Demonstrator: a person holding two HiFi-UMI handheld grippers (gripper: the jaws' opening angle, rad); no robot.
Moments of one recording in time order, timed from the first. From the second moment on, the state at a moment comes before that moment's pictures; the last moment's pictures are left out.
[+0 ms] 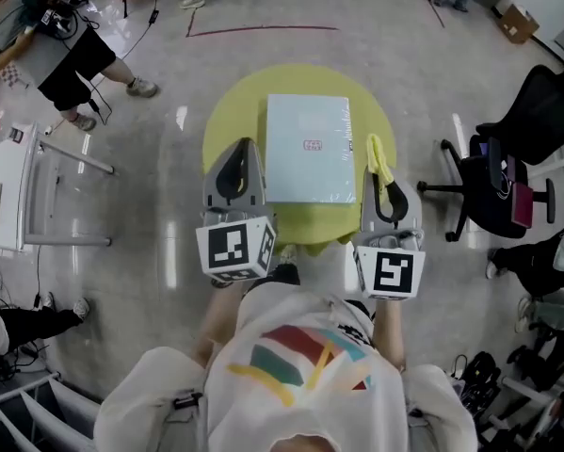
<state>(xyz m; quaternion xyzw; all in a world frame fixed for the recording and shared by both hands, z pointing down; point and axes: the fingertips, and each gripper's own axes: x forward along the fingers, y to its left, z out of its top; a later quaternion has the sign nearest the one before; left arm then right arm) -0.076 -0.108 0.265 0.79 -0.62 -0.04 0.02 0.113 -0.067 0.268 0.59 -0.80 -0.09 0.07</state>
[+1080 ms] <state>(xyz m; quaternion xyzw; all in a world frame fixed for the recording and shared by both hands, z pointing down) -0.045 -0.202 0.267 0.77 -0.64 -0.01 0.04 0.129 -0.191 0.264 0.52 -0.85 -0.08 0.04</state>
